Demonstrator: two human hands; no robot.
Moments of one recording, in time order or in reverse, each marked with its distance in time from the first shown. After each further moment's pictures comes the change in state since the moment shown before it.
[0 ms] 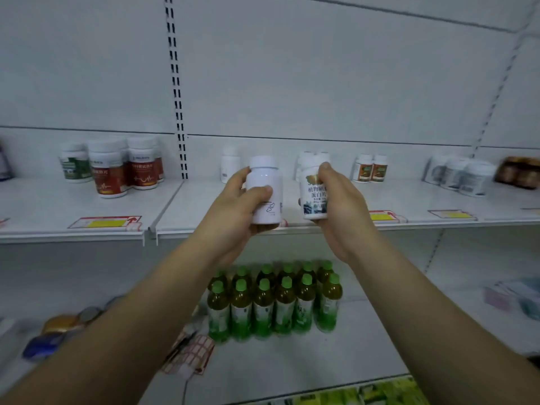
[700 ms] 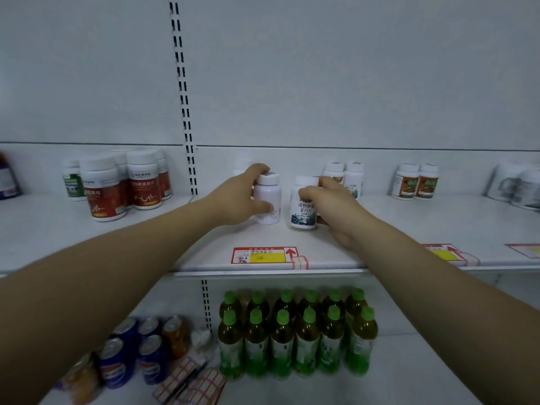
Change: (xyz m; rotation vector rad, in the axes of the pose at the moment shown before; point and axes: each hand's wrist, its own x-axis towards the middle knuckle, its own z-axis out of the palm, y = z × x) left_hand 0.165 -0.017 -0.068 1.226 -0.062 0.177; right_hand 0.137 0.041 0.021 -0.319 -0.179 0.121
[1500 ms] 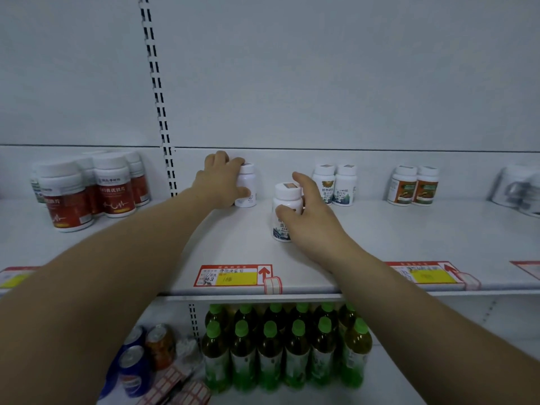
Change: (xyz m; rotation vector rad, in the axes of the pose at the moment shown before) left_hand 0.083 -0.033 0.015 0.499 0.147 -0.157; right_hand -0.004 0.012 -0.008 -0.239 -0.048 -0.272
